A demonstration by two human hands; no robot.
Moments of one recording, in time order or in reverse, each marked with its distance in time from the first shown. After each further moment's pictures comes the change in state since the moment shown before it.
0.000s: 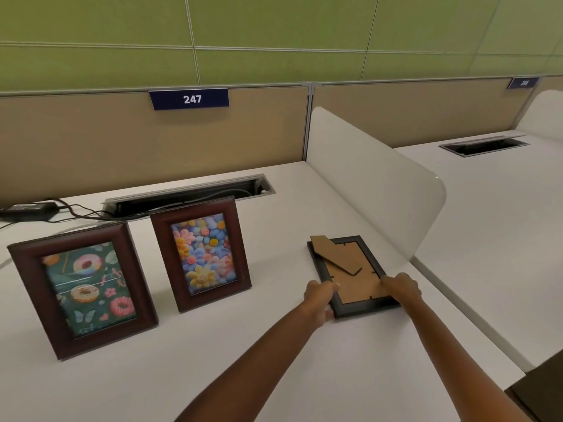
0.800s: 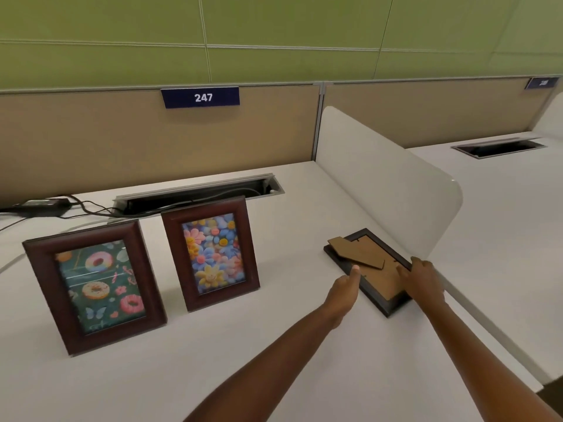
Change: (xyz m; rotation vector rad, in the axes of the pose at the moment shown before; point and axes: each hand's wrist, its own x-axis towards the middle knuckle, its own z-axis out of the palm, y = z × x) left_hand -0.017 0.013 0.012 0.376 -0.150 0.177; right_hand 0.018 0.001 -0.008 -0.187 0.205 -0.279
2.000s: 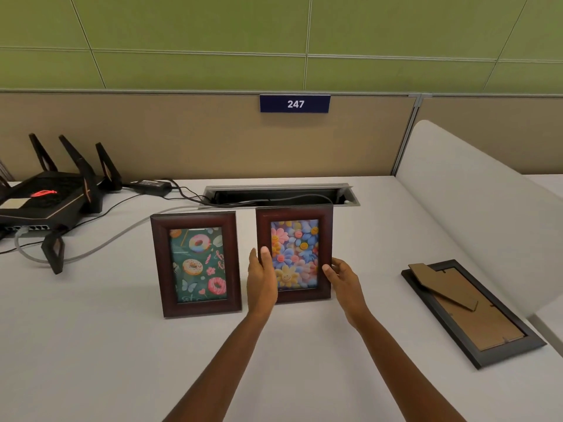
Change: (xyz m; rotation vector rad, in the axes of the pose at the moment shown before) left_hand -0.054 -0.061 -0.205 -0.186 0.886 0.238; right_hand -0.108 -0.189 0.119 0.889 -0.565 -0.386
